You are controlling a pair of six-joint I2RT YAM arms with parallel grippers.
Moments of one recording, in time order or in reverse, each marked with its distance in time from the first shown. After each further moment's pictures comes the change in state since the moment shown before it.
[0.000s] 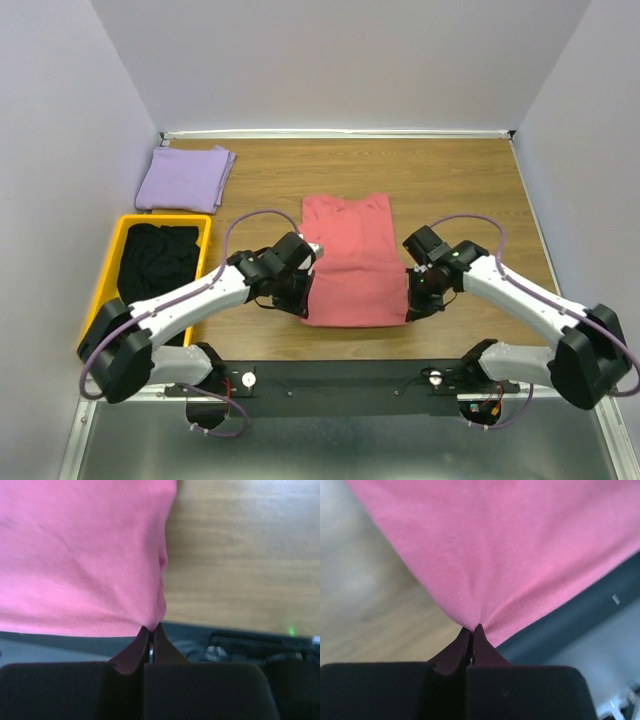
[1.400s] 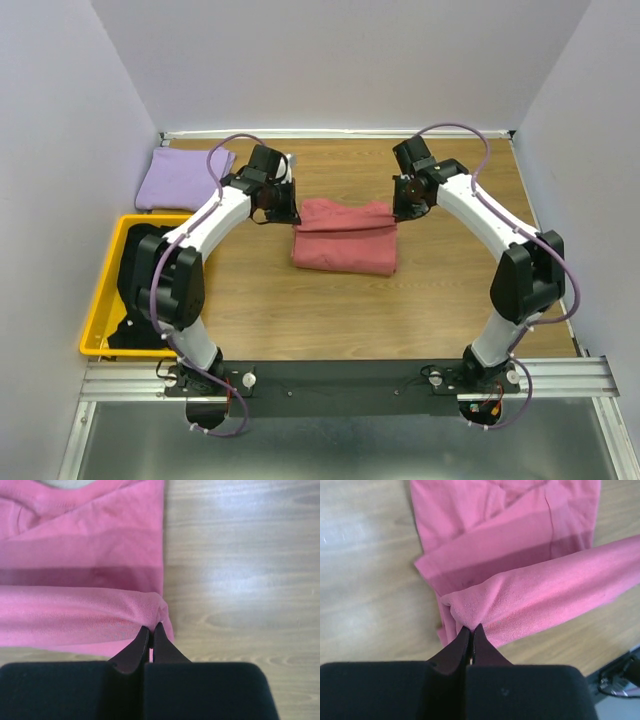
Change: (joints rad) left arm 0.457 0.416 0.515 0.081 0.097 0.129; right arm -0.183 0.503 0.717 0.074 0.230 -0.241
